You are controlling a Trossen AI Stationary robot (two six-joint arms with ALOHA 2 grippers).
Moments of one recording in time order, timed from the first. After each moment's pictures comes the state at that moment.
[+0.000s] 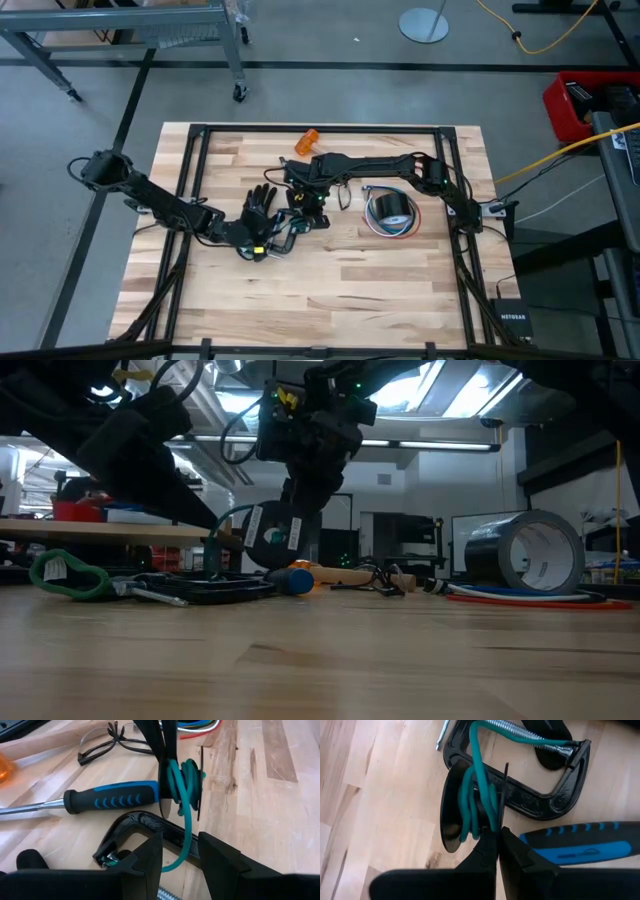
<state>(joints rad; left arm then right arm) -0.37 1.29 0.39 0.27 -0.57 -0.39 -0.13 2.25 1.94 -0.94 -0.43 -0.32</state>
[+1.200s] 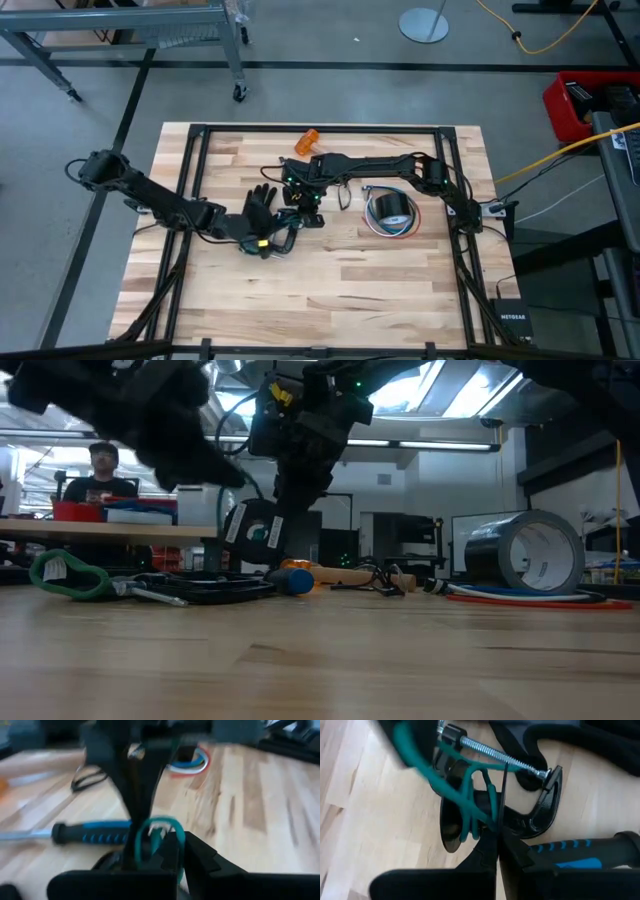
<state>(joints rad) -0.33 1.26 0.49 0.29 -0.53 -0.42 -0.13 2.25 1.94 -0.85 -0.37 -0.28</state>
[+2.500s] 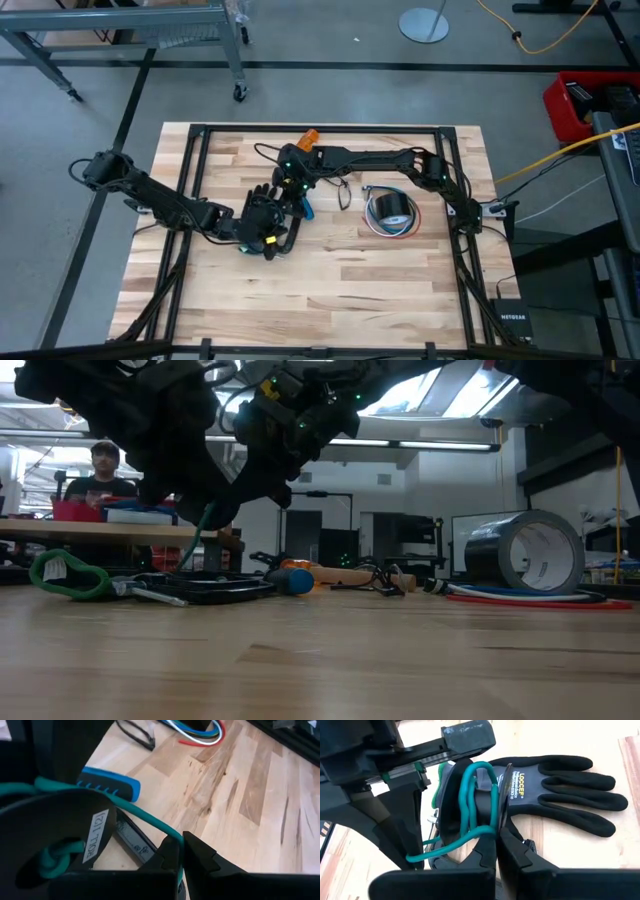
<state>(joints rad) -0.37 1.32 0.57 0.07 -0.45 -0.78 -0.21 2.25 1.93 -0.53 -0.43 -0.03</state>
